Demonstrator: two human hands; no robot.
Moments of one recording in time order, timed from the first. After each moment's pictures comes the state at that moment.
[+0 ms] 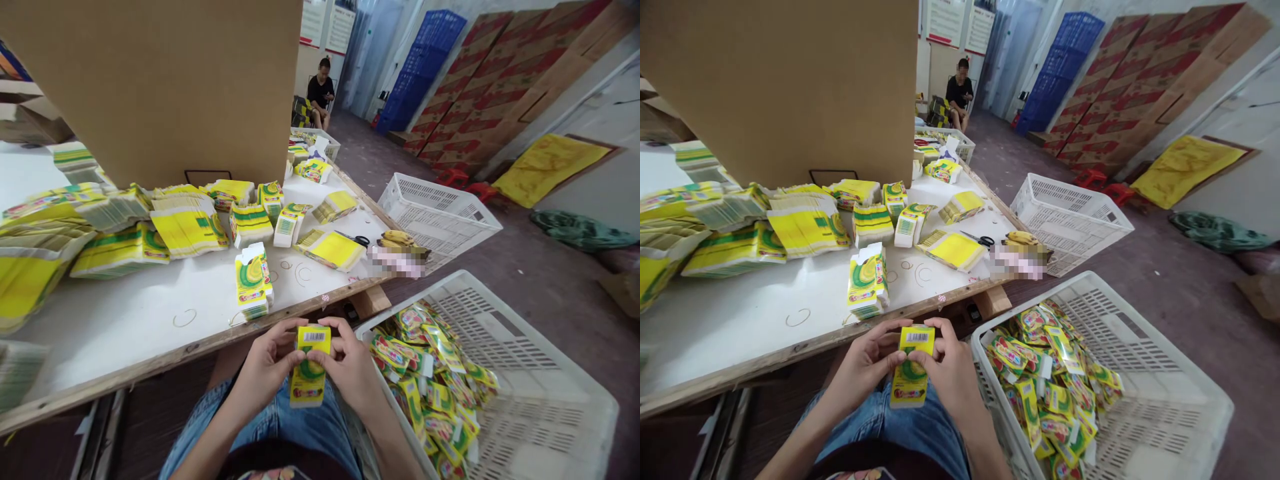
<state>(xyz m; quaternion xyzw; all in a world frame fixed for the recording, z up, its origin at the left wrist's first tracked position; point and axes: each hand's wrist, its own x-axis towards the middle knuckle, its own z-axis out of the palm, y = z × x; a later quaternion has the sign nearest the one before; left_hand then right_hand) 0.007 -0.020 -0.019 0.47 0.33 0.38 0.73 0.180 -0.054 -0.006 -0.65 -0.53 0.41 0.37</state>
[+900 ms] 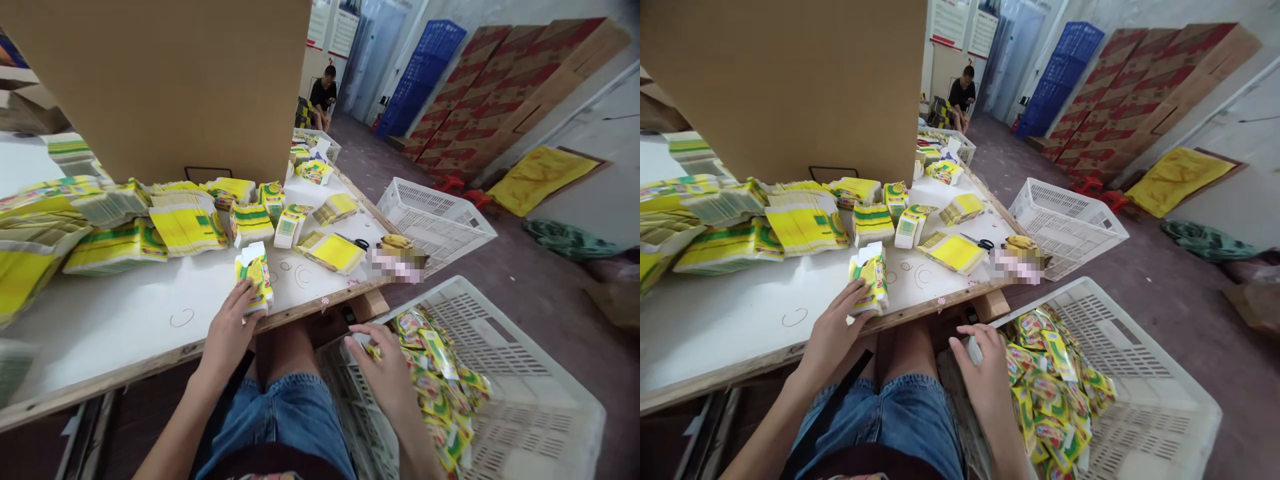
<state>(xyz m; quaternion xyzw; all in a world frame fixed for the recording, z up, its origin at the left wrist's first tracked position) -0.043 0.038 -0.041 0.72 0.56 0.36 0.18 0.230 -0.062 -0.009 -0.70 -0.57 0.15 0.40</state>
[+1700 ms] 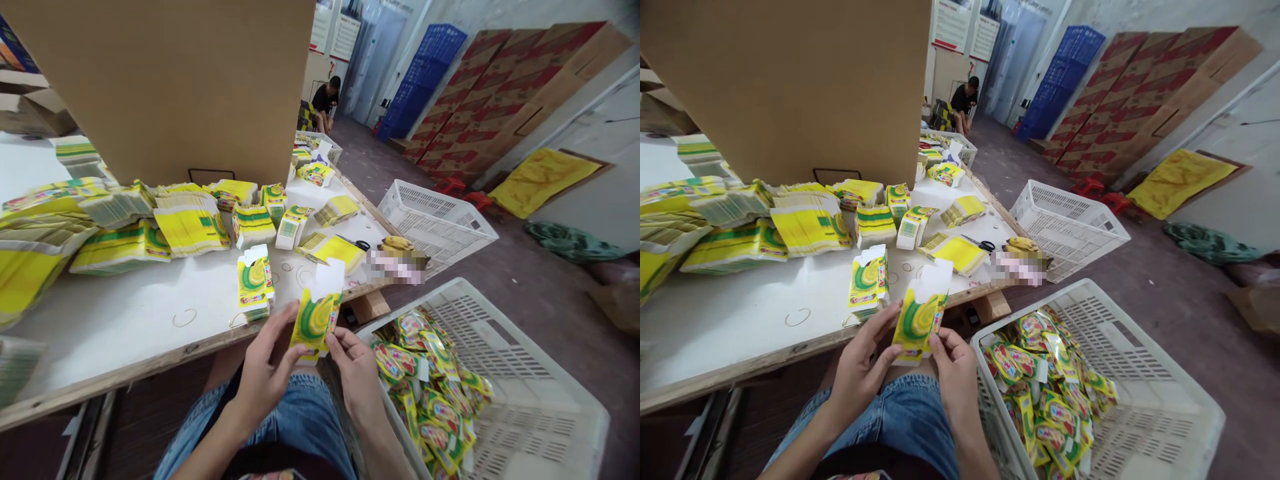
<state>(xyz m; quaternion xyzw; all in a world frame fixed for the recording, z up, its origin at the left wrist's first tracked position) 0.008 -0.019 -0.022 0.62 0.38 0.52 0.46 0.164 -0.051 -0.019 -0.55 -0.33 0.51 0.57</state>
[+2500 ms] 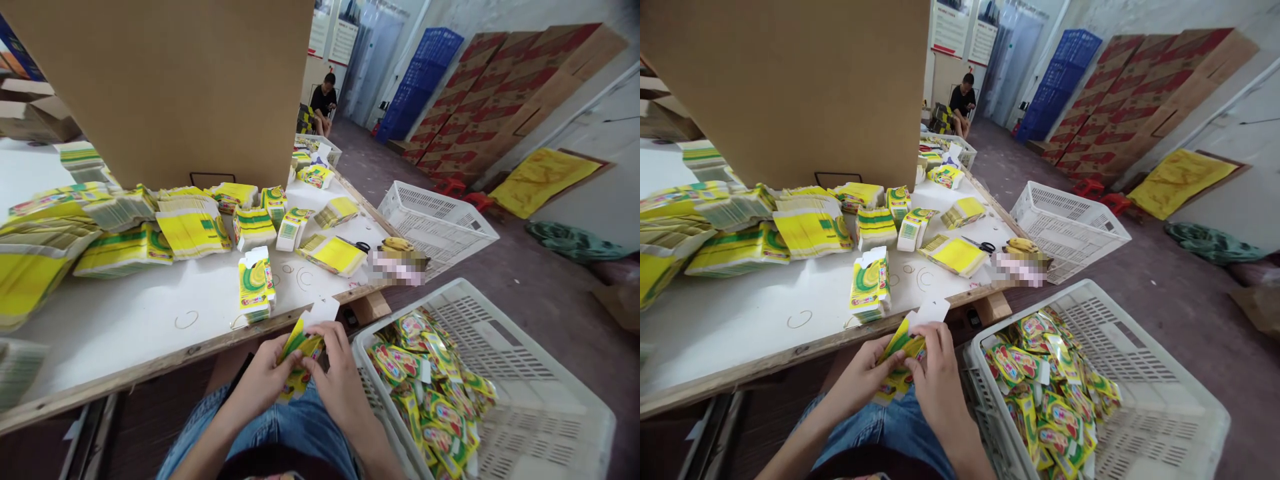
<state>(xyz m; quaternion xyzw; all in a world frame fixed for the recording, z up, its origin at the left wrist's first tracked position) 0.002 -0.016 -0.017 0.53 0.40 0.32 0.67 0.155 -0.056 -0.013 -0.61 -0.64 0.23 0.40</state>
